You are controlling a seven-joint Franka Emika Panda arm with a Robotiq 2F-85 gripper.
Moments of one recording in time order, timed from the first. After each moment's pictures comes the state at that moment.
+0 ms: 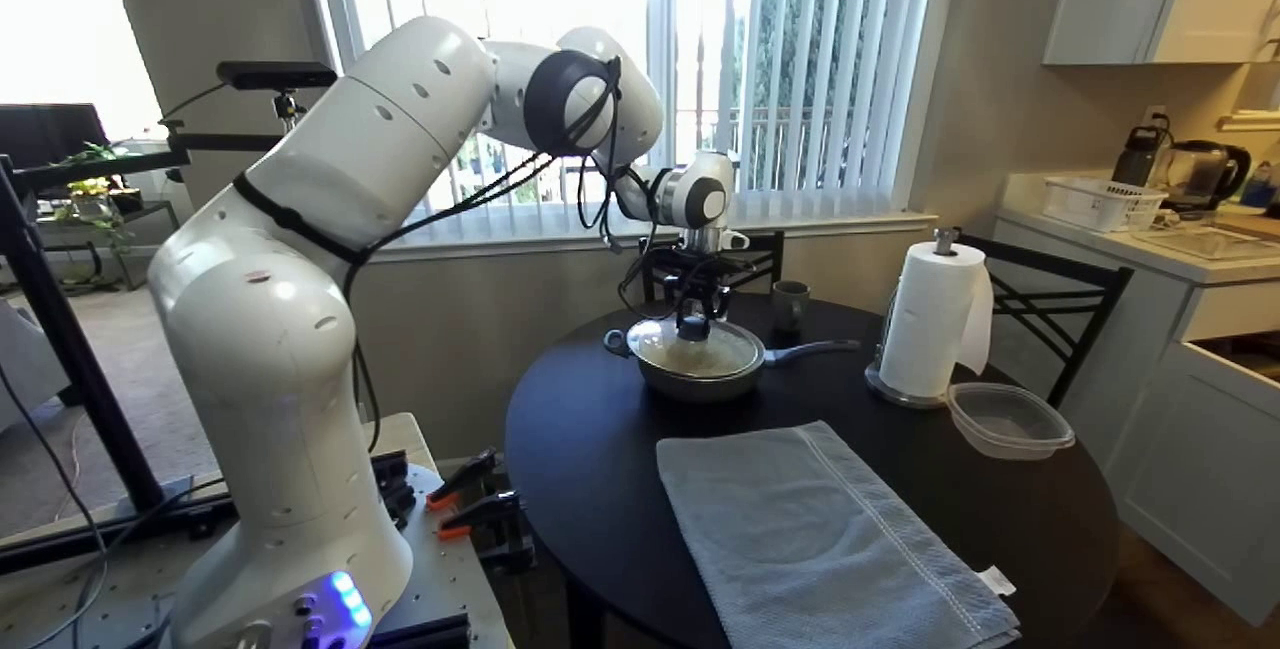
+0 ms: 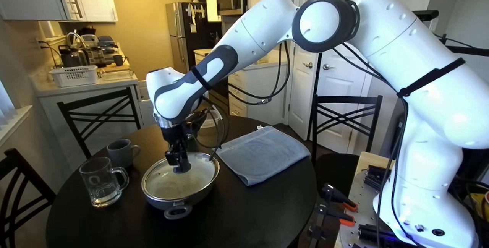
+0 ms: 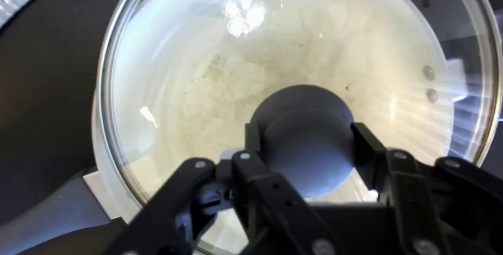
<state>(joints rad) 0.20 0.85 0.16 -1.42 -0.14 2.17 -0.13</state>
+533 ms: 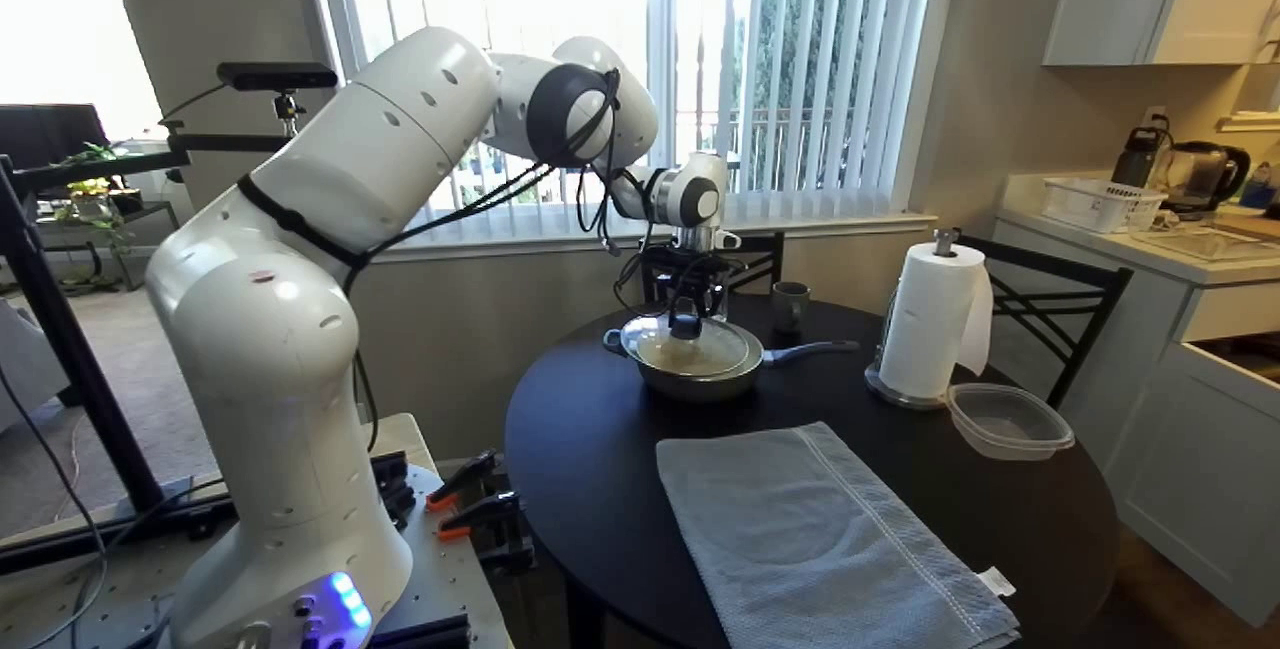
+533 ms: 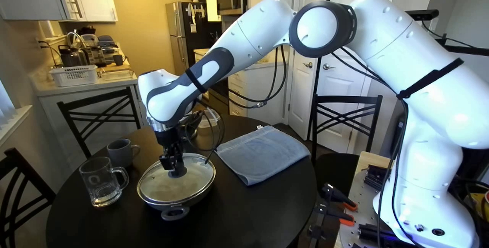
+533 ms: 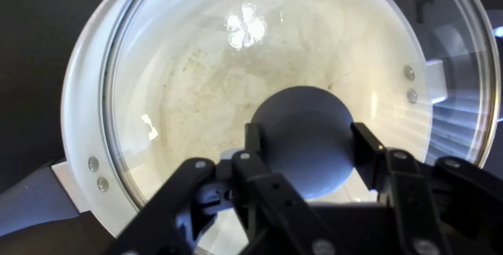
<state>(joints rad) 0.23 0.89 0.17 -1.36 -0.14 2.13 -0.13</state>
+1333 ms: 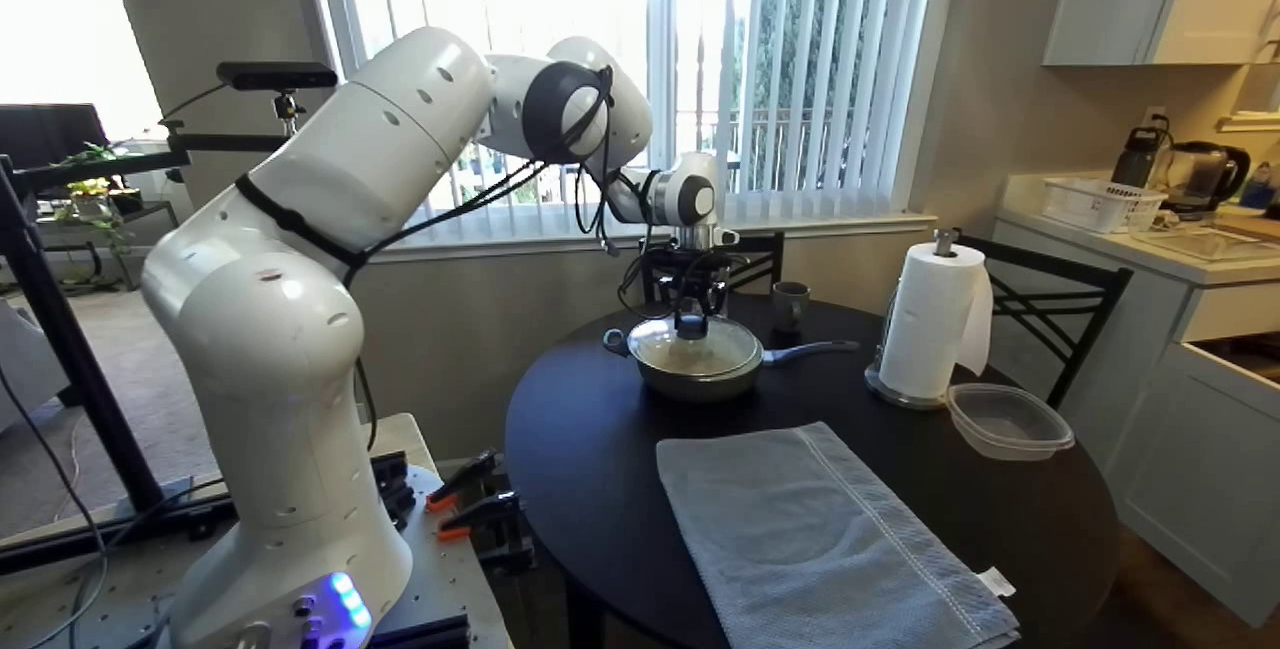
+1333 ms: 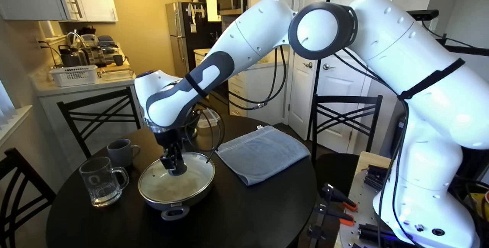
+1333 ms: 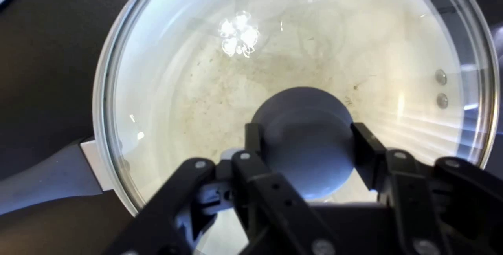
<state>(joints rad) 0.27 0.89 0.12 -1.36 -0.20 2.15 -0.13</state>
